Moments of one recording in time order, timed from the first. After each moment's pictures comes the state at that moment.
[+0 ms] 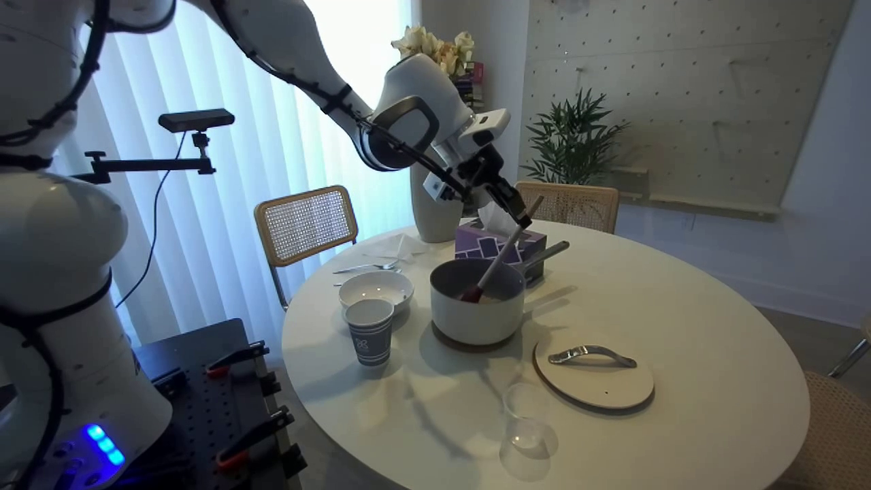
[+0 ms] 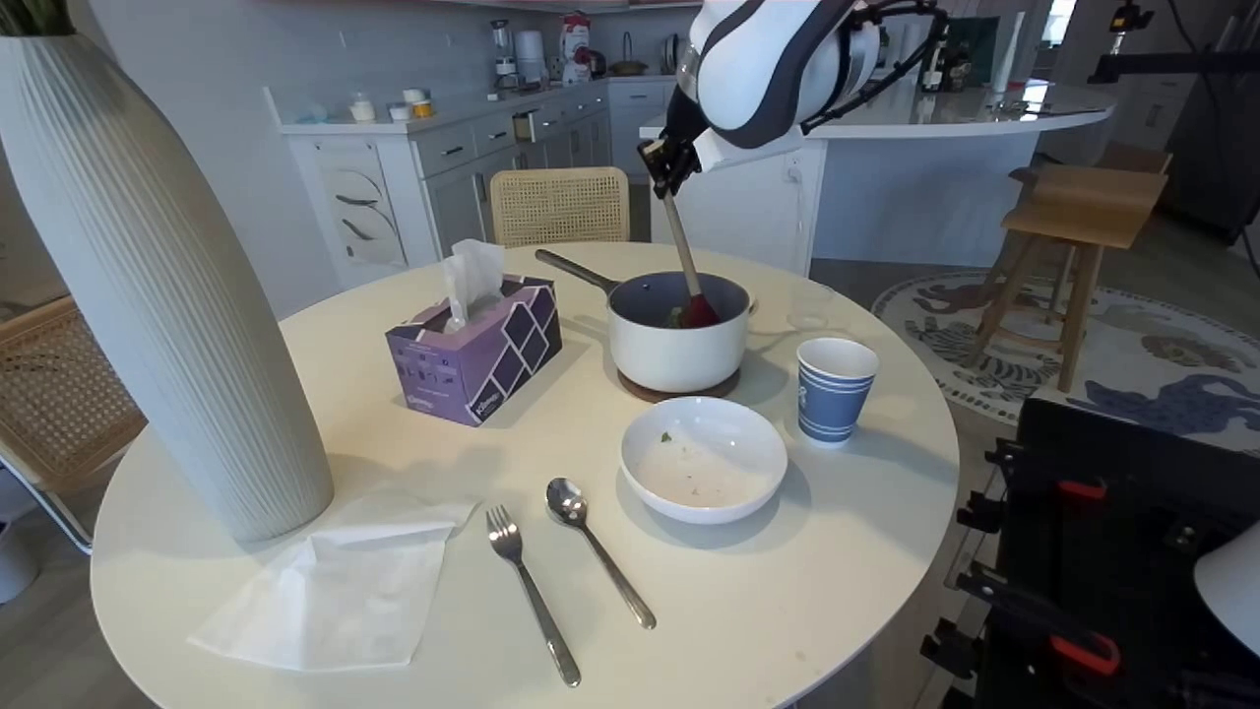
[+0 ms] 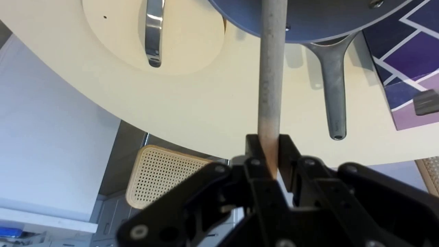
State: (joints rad) arm 0.78 0.37 -0.97 -2.20 0.15 3.06 0.19
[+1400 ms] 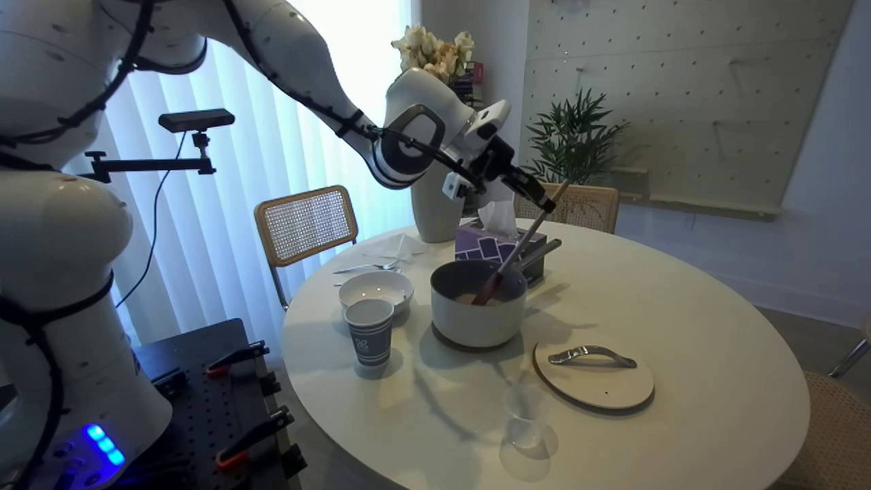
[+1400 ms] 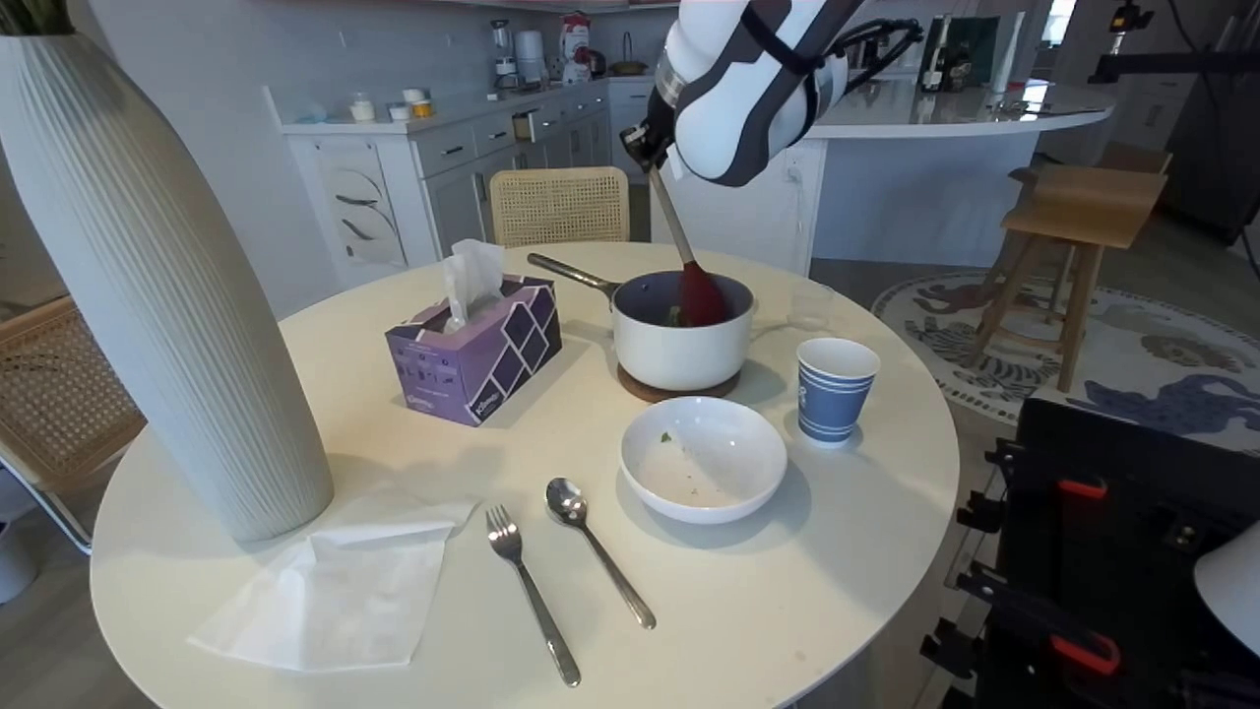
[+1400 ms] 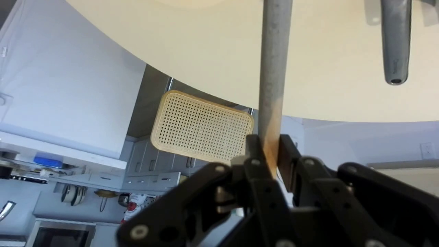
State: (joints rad) arm 0.87 0.59 -1.10 -2.12 0.18 3.20 0.30
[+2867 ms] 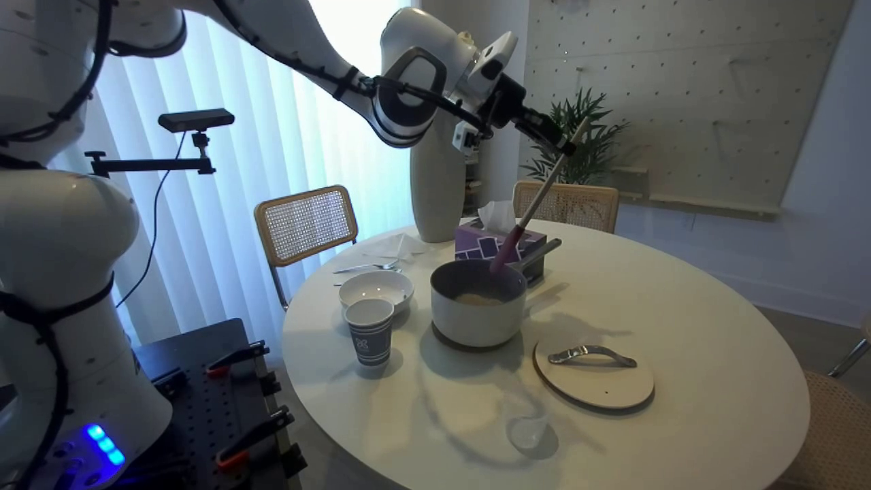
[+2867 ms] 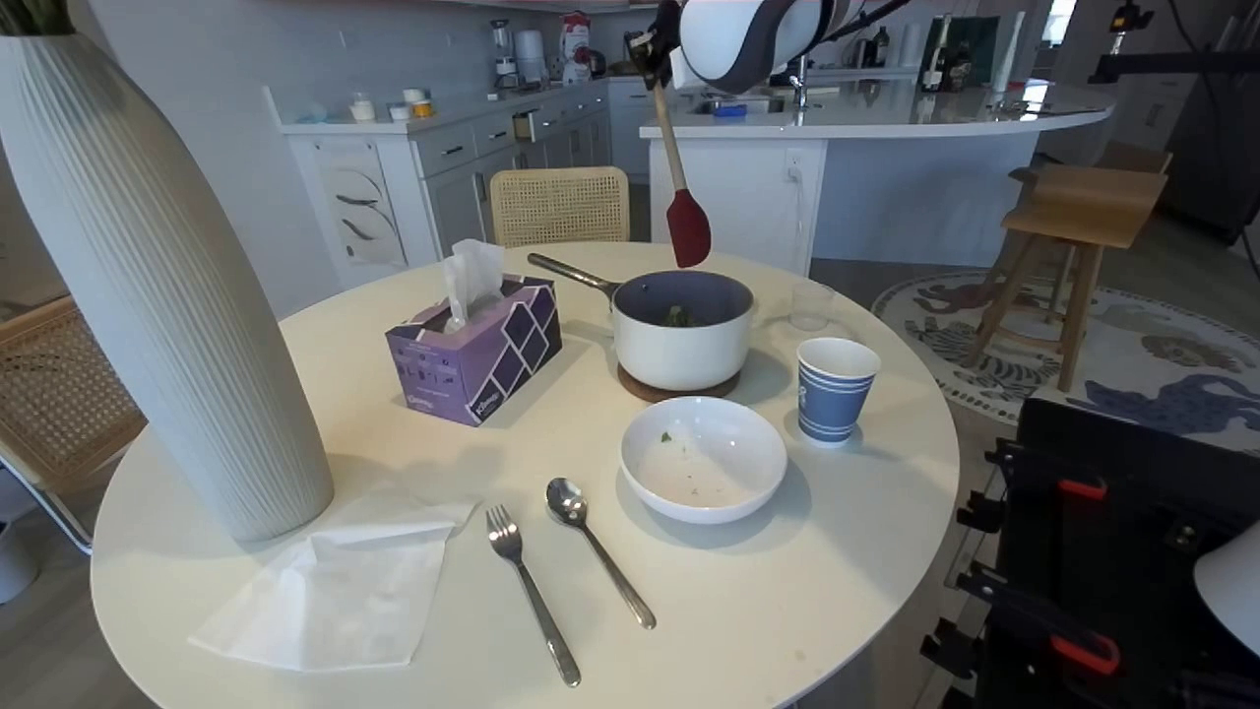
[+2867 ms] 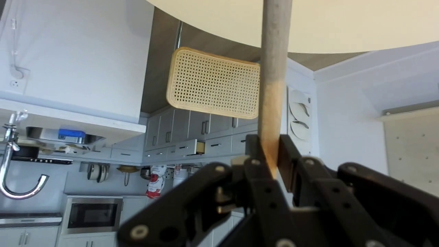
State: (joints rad) arm 1.00 0.52 -1.31 -2.08 0.18 3.15 0.32
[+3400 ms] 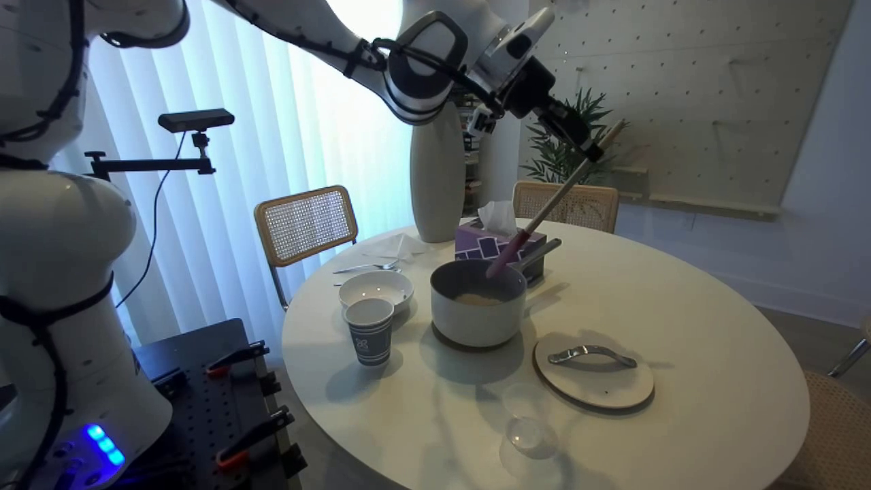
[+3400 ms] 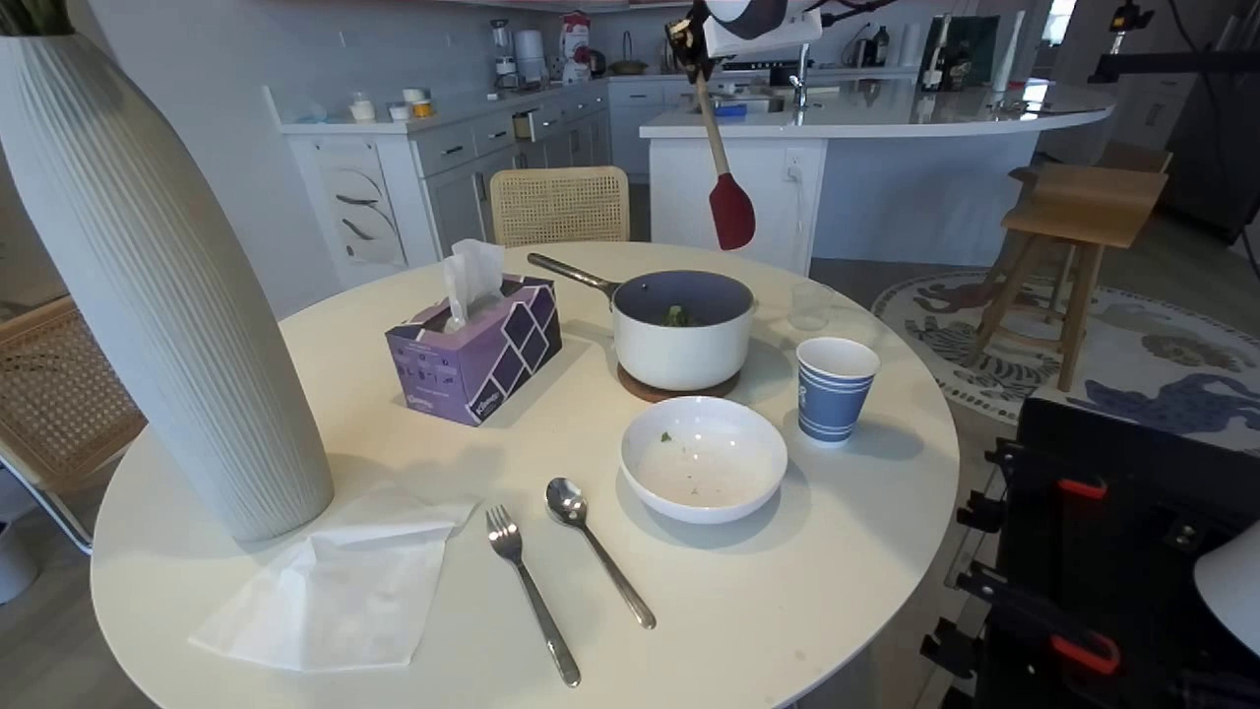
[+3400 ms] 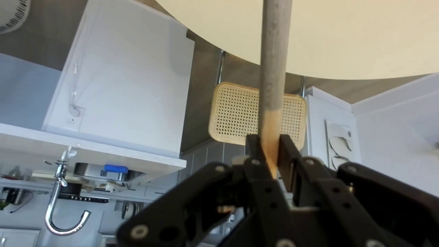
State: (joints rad) arm 0.94 0.48 -1.35 -2.01 0.17 2.92 0.29
